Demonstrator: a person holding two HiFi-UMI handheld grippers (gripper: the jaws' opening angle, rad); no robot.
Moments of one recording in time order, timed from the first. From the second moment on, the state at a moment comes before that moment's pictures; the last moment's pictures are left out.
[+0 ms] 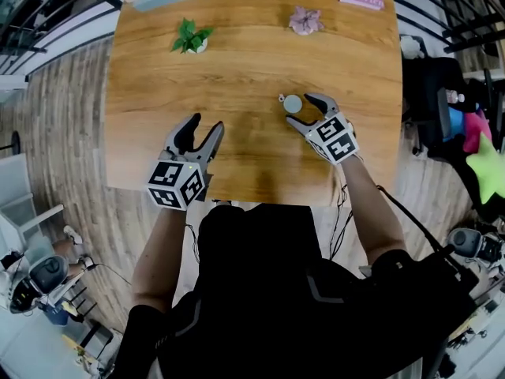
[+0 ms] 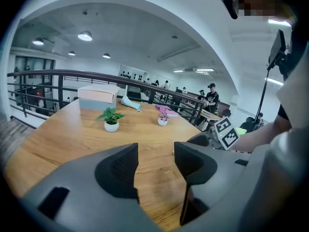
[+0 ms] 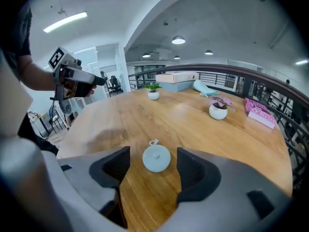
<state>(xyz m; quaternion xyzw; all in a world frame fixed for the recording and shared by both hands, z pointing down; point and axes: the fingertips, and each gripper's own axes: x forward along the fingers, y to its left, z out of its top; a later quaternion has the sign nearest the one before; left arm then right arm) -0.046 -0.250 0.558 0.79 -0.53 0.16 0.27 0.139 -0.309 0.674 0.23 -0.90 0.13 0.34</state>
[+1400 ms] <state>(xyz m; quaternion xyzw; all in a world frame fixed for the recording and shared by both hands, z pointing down) -0.068 -0.236 0.493 0.84 -0.48 0.15 0.20 0.104 -0.303 0.591 0.26 -0.90 0.13 0.31</state>
